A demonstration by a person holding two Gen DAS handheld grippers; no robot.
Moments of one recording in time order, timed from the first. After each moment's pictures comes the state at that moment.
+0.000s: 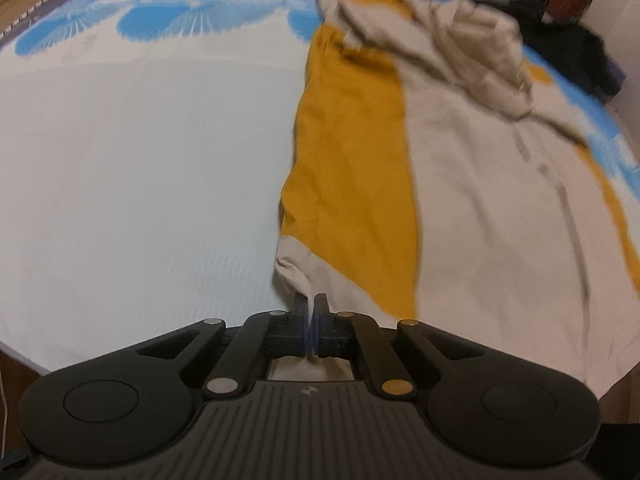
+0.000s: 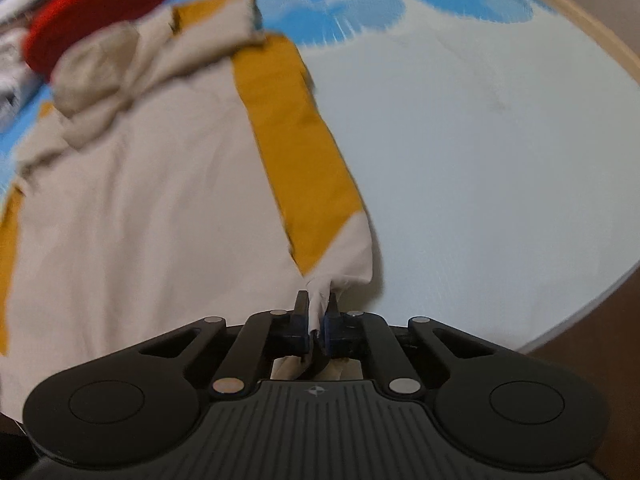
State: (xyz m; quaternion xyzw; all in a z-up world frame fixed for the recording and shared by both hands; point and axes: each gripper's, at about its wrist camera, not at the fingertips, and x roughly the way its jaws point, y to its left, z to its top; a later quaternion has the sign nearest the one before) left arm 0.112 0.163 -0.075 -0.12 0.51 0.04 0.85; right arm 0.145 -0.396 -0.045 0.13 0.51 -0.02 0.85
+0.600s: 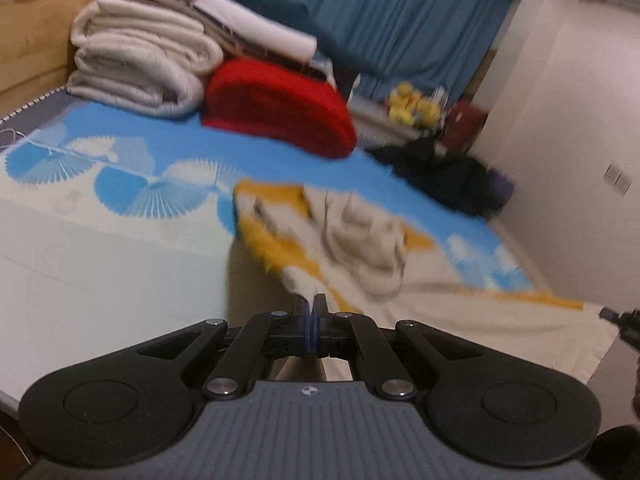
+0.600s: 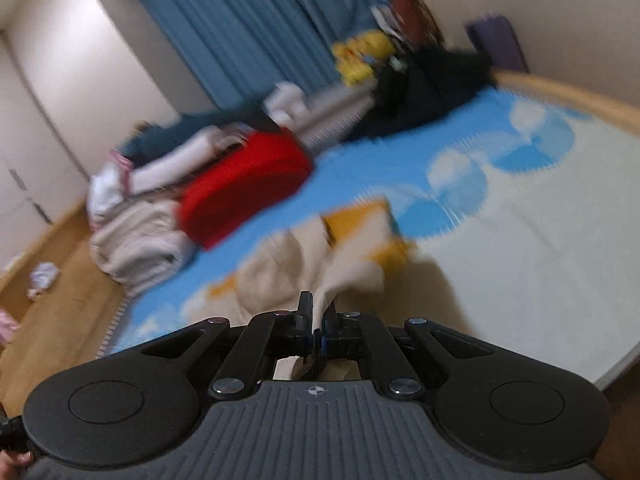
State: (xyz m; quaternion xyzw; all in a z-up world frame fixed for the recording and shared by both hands) left arm 0.018 0.189 0.124 -0.18 0.31 -0.05 0.93; right arm 0.043 -0.427 0.142 0.27 0.27 0.11 0.92
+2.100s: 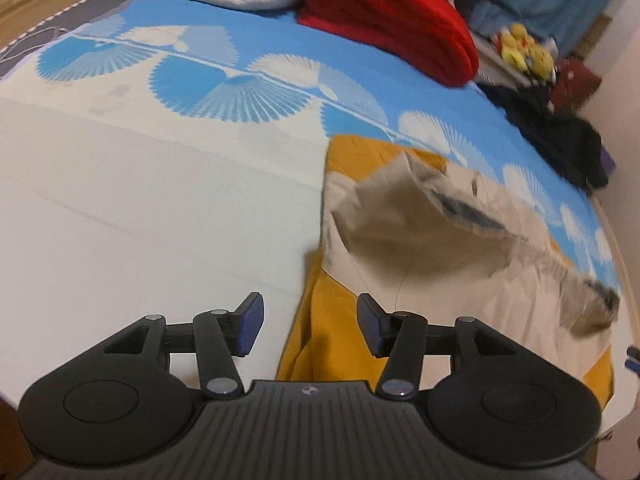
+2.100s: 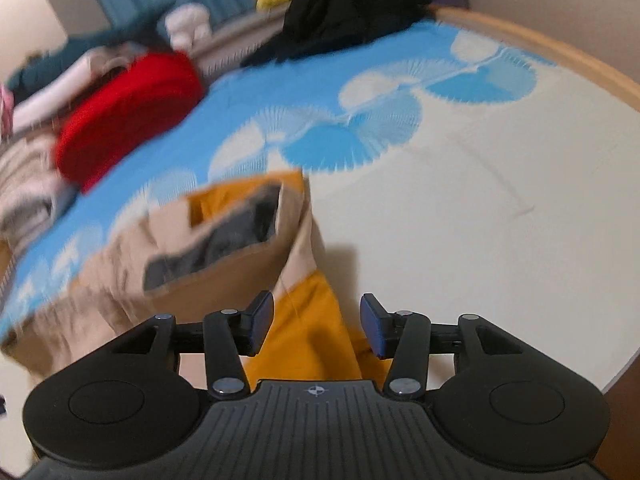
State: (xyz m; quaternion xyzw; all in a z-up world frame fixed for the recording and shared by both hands) left arm 0.155 0.253 -0.015 -0.19 0.46 0.05 0.87; right arm 0.180 -0.411 -0.001 0.19 0.41 -0.01 0.89
